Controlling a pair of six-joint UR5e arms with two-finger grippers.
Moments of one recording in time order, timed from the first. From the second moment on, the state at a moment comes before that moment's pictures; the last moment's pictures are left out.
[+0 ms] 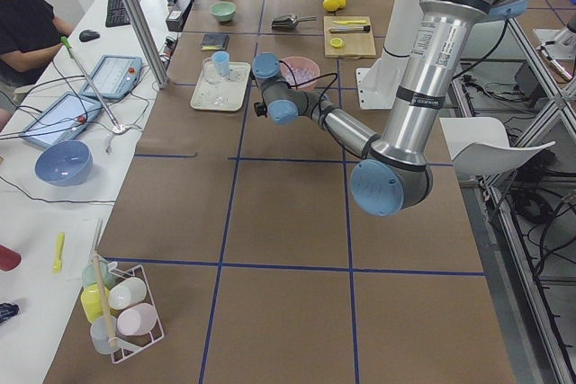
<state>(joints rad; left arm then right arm) -0.78 -1.88 -1.72 -2.16 -2.30 -0.07 1.02 -1.74 1.93 -1.07 2.32 0.79</state>
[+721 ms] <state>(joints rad) -0.67 -1.94 -1.67 -2.26 -2.22 -0.07 0.59 -1.81 2.08 -1.06 1.87 1.19</state>
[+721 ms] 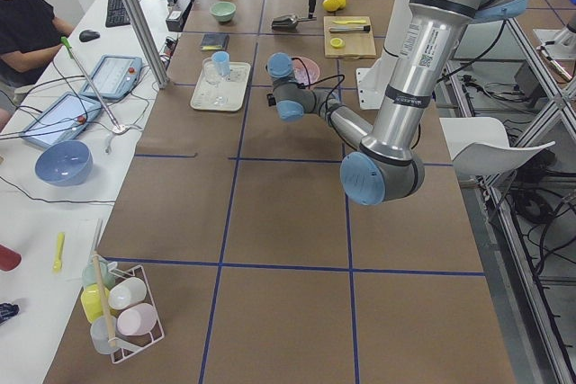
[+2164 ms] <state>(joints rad) -0.64 -1.95 -1.67 -2.26 -2.21 -0.06 0.44 -1.81 2.02 -1.05 1.63 1.24</state>
